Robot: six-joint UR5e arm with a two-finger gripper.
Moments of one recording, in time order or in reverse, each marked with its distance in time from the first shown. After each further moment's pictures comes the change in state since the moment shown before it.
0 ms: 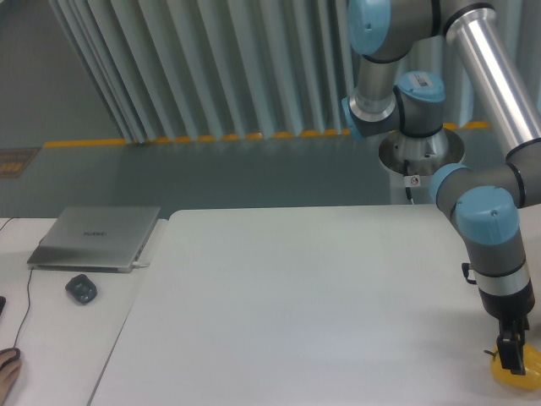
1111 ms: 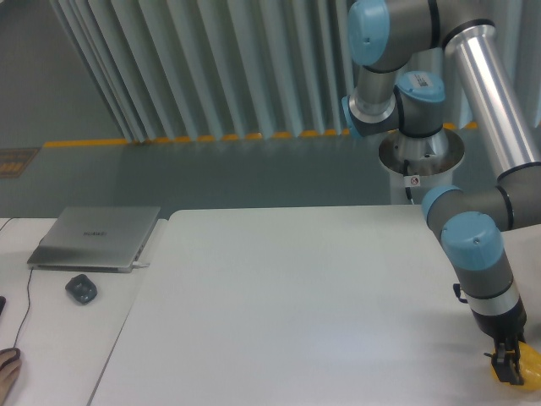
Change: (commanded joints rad) arm -0.049 -0.043 -0.008 0.028 0.127 -0.093
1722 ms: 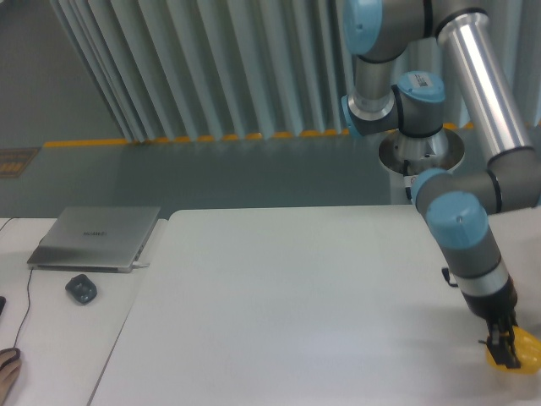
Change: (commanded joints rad) arm 0.031 0.173 -0.061 -0.053 -0.093 -0.008
